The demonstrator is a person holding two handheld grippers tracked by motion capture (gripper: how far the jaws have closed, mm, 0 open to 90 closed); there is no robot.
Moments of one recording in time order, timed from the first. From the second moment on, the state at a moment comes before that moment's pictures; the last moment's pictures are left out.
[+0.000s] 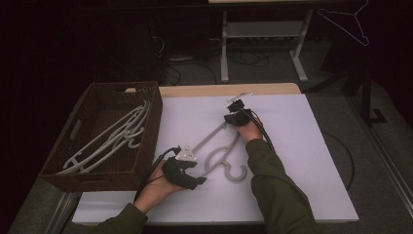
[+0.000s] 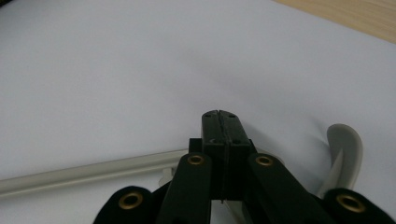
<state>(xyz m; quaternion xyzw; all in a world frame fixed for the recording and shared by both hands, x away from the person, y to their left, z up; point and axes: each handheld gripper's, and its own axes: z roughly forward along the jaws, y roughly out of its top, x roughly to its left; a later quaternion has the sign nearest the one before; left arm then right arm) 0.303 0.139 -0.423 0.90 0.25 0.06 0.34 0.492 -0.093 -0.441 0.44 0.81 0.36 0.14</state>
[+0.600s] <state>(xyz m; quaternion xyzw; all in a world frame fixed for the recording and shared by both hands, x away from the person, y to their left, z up) 0.318 0.128 -0.428 0.91 0.24 0.03 0.32 0.494 -0.089 -0.446 0.45 0.82 0.35 0.11</state>
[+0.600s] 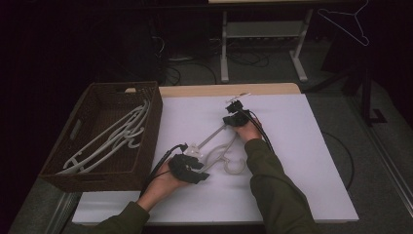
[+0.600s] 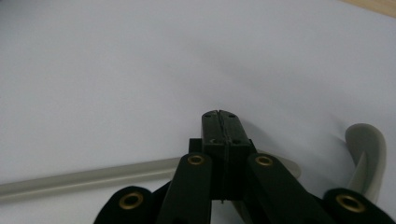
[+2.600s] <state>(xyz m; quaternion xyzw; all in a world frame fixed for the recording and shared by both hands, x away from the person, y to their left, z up) 0.327 0.141 -0.347 0.87 0.29 0.03 0.39 0.322 -0.220 -0.383 0.41 0.74 0.50 0.19</state>
